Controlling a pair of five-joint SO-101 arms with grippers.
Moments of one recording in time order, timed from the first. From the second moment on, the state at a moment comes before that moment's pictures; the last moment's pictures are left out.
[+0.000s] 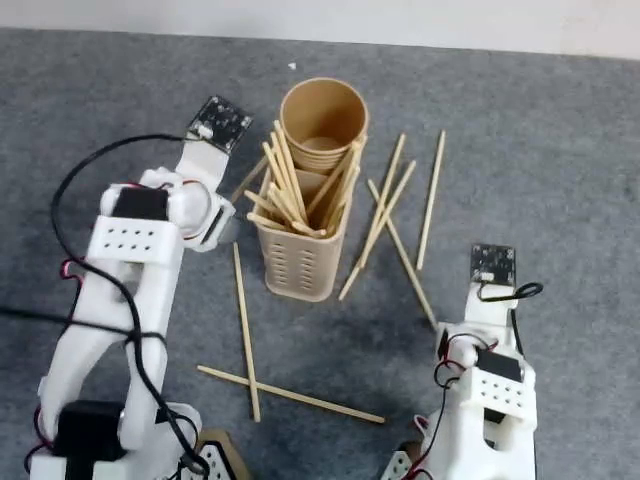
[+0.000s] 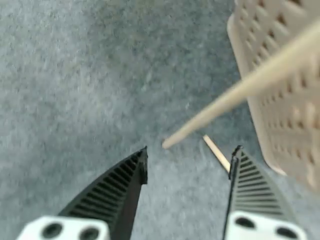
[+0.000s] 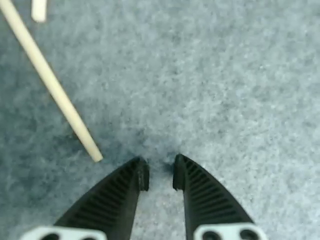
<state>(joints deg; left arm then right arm) -2.6 -17.7 29.1 55.3 -21.1 10.9 -51.3 86.7 34.6 11.5</state>
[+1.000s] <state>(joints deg) -3.0 4.1 -1.7 62.2 -13.0 10.9 -51.3 86.7 34.6 11.5</state>
